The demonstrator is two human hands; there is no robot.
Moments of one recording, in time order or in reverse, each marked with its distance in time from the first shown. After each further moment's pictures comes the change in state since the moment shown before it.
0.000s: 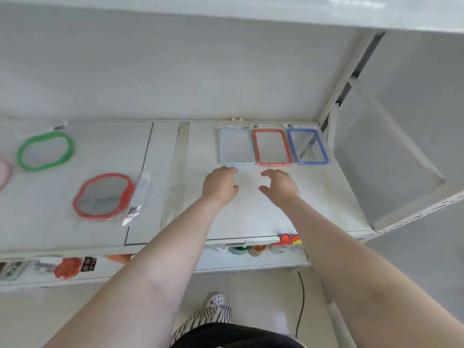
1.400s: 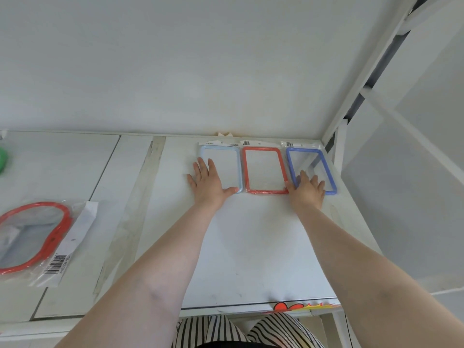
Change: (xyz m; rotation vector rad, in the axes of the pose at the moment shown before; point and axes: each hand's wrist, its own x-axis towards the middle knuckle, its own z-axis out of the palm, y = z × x) left_hand 0.154 -0.013 0.088 -0.112 0.123 -0.256; right_hand 0.158 0.117 0.026 0.027 0.209 0.358
